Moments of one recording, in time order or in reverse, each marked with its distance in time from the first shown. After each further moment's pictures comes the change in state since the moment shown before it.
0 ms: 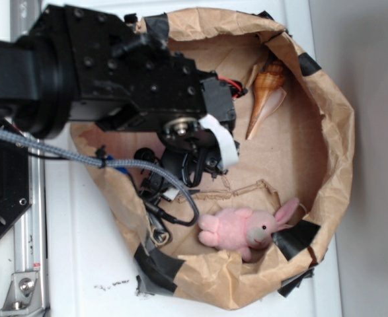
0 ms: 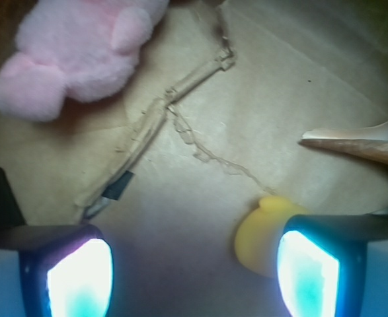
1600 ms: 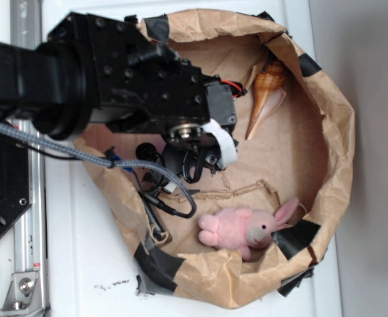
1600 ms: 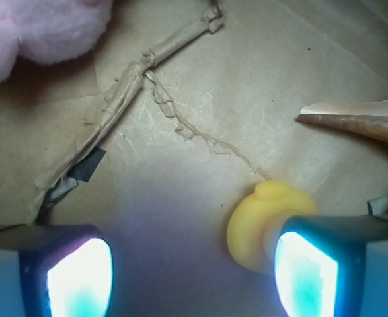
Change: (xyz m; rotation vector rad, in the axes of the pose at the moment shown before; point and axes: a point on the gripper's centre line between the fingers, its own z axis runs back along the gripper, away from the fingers) arm -0.007 0.004 -0.013 0.012 0.044 -0.002
